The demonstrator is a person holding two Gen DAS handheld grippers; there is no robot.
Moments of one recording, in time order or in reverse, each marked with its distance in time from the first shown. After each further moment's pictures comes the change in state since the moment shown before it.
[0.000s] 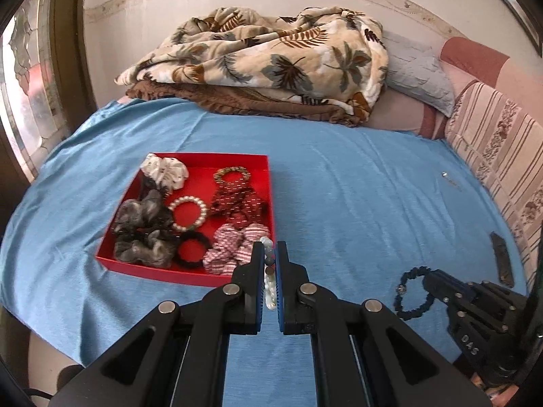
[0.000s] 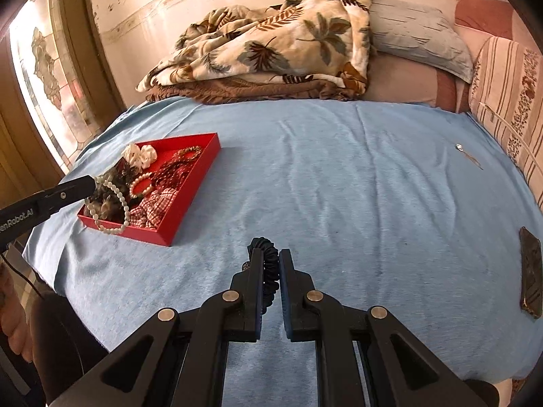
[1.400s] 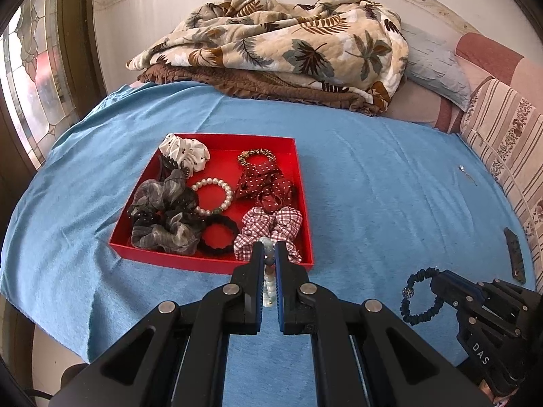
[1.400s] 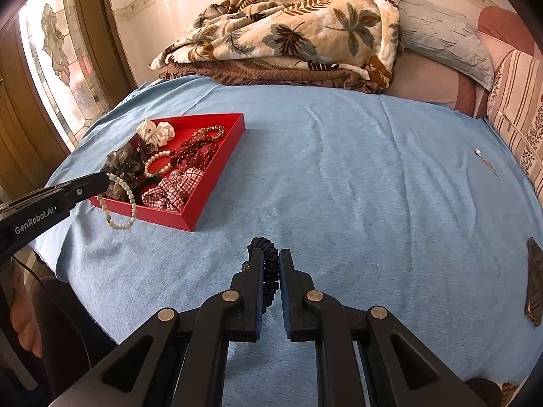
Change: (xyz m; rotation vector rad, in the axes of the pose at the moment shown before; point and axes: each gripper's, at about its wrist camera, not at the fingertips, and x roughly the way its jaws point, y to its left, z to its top) left arm 0.016 0.030 -0.010 -0.032 0.048 0.032; right arm 0.017 0.038 -0.002 -0.054 0.068 0.011
